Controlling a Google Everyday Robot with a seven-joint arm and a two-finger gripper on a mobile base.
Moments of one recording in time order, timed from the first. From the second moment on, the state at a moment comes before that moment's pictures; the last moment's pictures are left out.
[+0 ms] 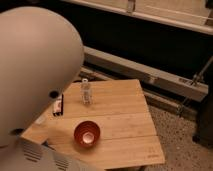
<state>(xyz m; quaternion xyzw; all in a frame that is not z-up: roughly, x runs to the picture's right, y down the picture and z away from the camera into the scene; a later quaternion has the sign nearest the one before) -0.291 0.048 0.693 -0.22 -0.30 -0.25 0.90</state>
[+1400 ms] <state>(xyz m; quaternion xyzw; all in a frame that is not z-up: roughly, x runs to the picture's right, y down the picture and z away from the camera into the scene) -0.305 0.017 0.718 -0.20 -0.24 -0.28 0.91</state>
